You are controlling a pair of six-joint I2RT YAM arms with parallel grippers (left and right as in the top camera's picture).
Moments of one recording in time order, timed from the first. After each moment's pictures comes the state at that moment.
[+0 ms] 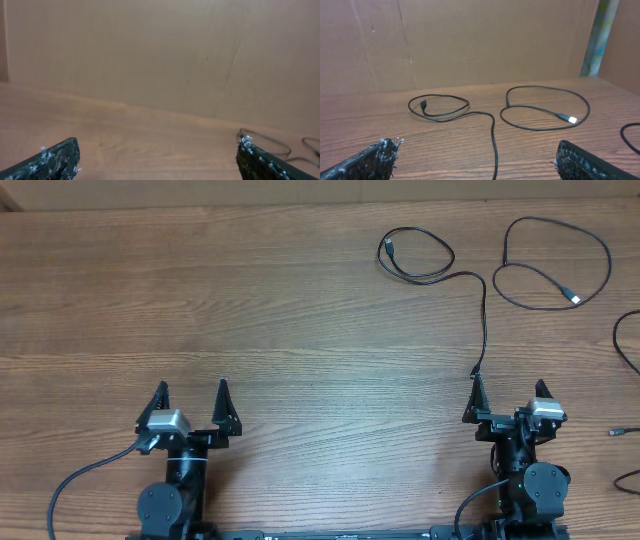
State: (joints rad) left arm -0.11 0.01 0.05 0.05 -0.10 -0.20; right arm 0.02 0.01 0.02 -0.02 0.11 0.05
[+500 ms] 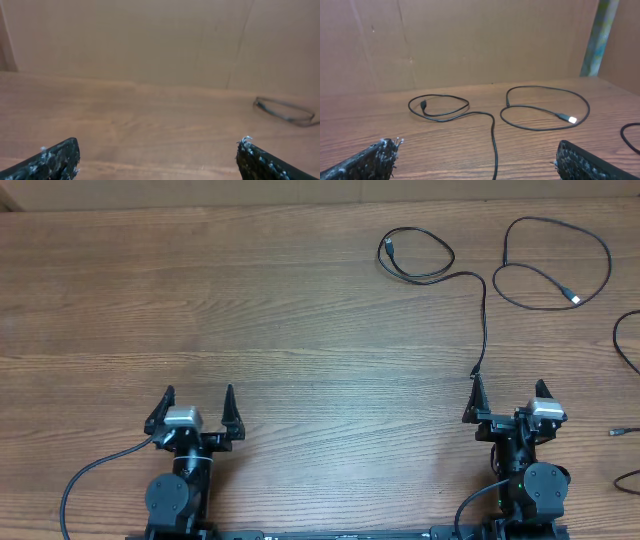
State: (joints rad) left arm -0.11 0.01 0.01 -0.03 -0.10 -0.09; right arm 0.02 0.01 0.02 -0.02 0.11 0.05
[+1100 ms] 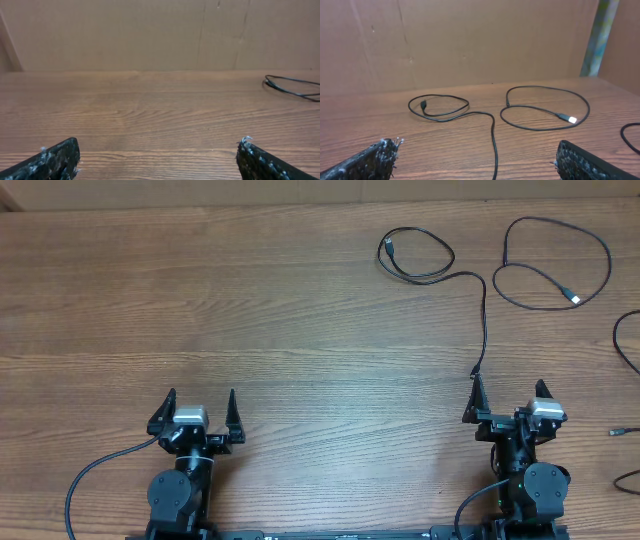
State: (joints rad) left arm -0.11 0.01 0.01 -0.07 -0.10 -0.01; right arm 0.02 0.01 0.02 -0.02 0.11 0.05
